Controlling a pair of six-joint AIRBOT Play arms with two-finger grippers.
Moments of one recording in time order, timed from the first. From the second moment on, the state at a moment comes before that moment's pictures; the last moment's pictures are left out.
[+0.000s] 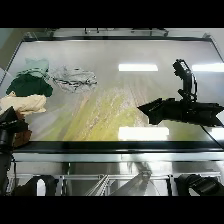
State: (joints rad) left arm 0.34 -0.02 0.12 -2.48 0.23 2.31; right arm 0.34 -0.79 0.81 -0.83 0.90 1.16
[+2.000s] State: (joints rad) left arm -0.01 -2.01 1.99 -1.78 1.10 2.00; right arm 0.05 -1.11 0.81 -0.77 0.81 1.15
